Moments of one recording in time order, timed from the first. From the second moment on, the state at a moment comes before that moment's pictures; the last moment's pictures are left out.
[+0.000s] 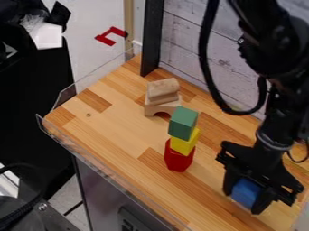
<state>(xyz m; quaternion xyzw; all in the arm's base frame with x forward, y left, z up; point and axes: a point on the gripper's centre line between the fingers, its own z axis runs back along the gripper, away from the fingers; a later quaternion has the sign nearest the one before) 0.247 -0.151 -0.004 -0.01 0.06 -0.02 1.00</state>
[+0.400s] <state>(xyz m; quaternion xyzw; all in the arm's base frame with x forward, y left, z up) 0.250 -0.135 -0.009 -0.02 0.06 0.02 1.00</state>
